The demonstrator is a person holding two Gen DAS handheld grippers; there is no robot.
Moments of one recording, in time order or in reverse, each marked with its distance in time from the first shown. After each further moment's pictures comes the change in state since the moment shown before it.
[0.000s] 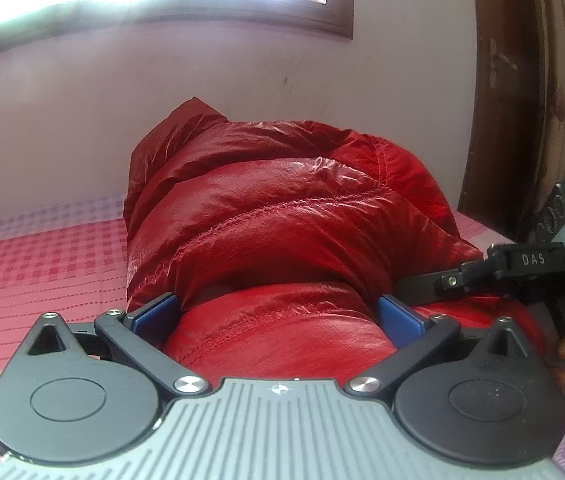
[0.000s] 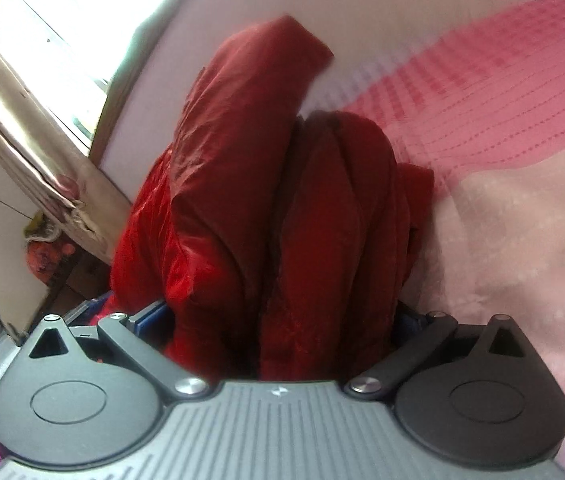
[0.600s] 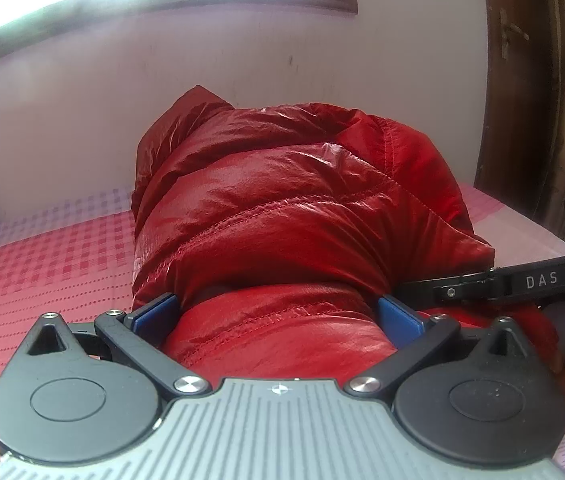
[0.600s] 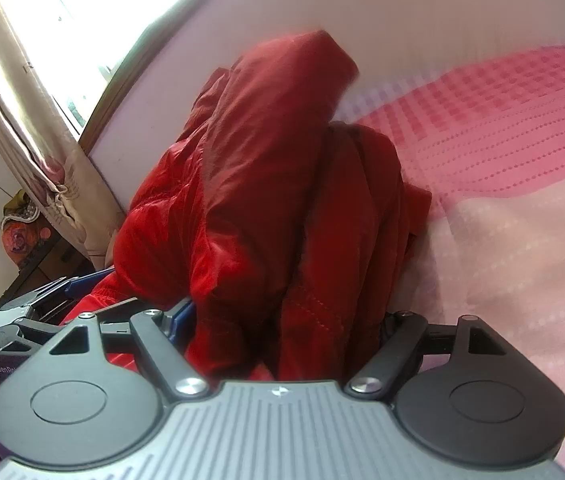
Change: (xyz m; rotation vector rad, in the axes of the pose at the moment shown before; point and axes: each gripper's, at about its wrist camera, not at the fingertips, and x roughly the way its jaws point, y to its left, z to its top) left arm 0.011 -0.009 0.011 0.041 0.078 0.058; right arm -0.008 0.017 -0.008 -0.103 -0.045 -0.069
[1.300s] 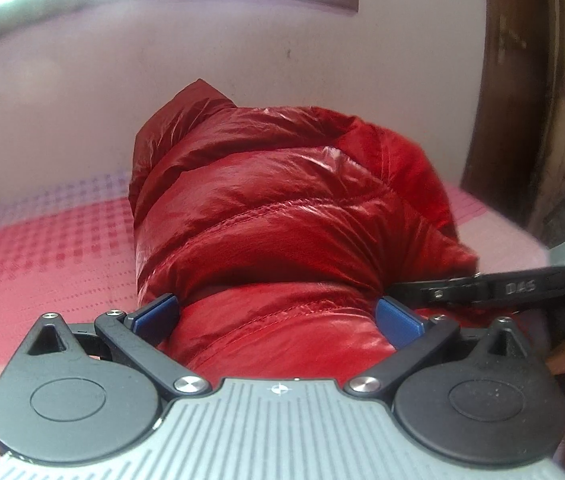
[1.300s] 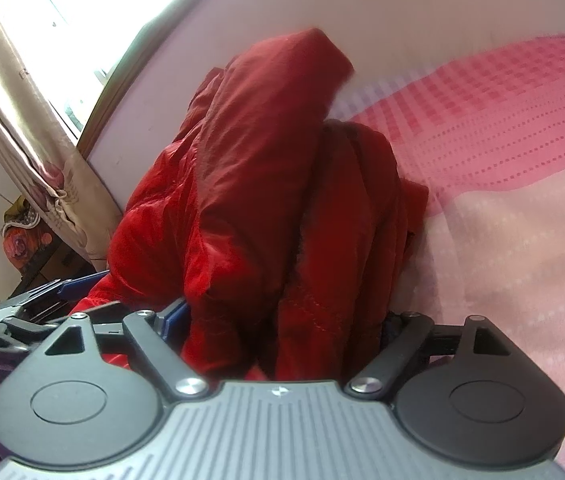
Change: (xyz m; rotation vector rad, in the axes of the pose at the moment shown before) left arm -0.013 0.022 0.006 -0.065 0.038 -0.089; right arm 0.001 -0.006 0.000 0.036 0.008 0.011
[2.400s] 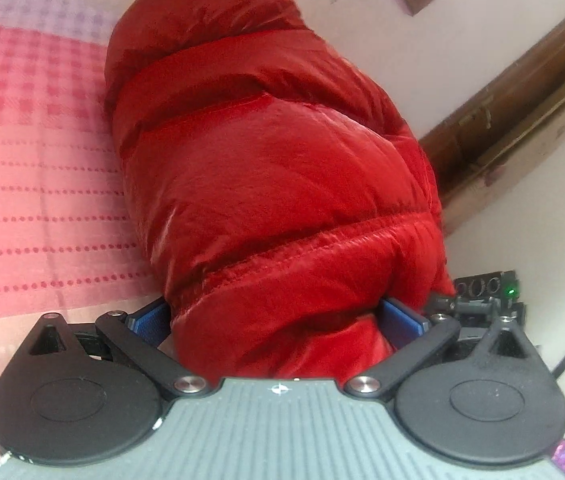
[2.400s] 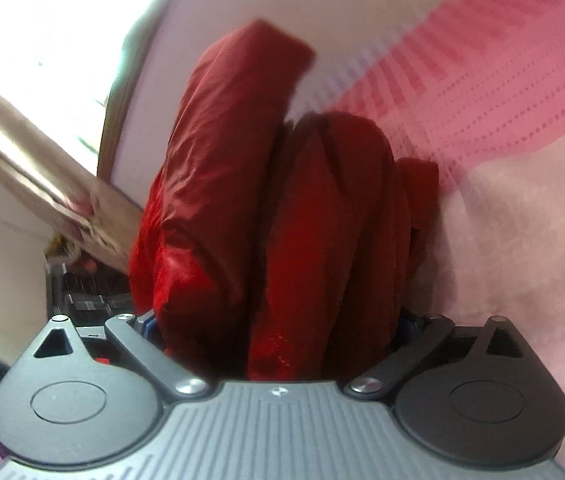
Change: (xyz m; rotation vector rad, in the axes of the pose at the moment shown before) left arm 0.071 0.132 -0.005 -0.411 0.250 -0.503; right arm 0.018 -0.028 0.024 0.226 0.076 0.139
